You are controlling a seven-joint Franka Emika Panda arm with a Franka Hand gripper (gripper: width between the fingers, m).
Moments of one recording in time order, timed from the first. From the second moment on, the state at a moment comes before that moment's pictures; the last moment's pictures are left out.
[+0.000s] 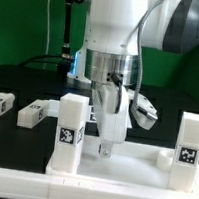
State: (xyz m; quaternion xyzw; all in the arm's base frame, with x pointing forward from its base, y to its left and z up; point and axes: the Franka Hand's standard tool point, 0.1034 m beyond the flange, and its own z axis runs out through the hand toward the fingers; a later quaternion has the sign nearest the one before) arm 0.534 -0.004 0.015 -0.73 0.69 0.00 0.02
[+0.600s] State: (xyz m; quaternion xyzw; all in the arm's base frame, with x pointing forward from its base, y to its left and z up) arm 0.532 -0.003 0.012 -0.73 0.69 0.01 0.02
